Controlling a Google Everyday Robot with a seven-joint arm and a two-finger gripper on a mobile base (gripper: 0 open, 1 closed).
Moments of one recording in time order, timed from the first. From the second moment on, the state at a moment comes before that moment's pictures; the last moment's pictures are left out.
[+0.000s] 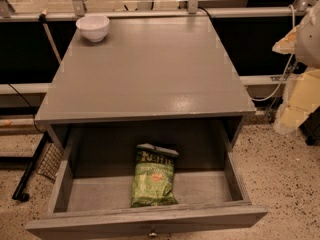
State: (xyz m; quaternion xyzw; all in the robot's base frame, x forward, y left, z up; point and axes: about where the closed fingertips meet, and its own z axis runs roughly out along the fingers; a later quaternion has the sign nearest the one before) arm 0.438 -0.215 0.982 -0.60 0.78 -0.04 0.17
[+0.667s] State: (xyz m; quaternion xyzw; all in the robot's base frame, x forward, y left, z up) arm 0.431 -0.201 0.958 -0.58 0.80 -0.02 0.17
